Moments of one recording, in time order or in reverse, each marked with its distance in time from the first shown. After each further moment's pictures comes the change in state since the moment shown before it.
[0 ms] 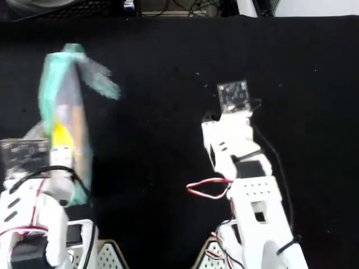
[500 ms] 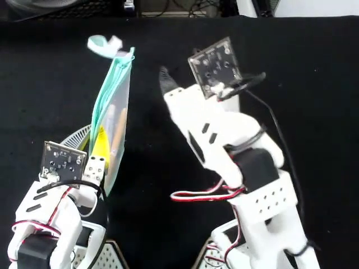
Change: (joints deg) left arm 24.9 -0.6 6.6 1.1 0.5; right arm -15.4 0.6 -45.0 28.8 0.2
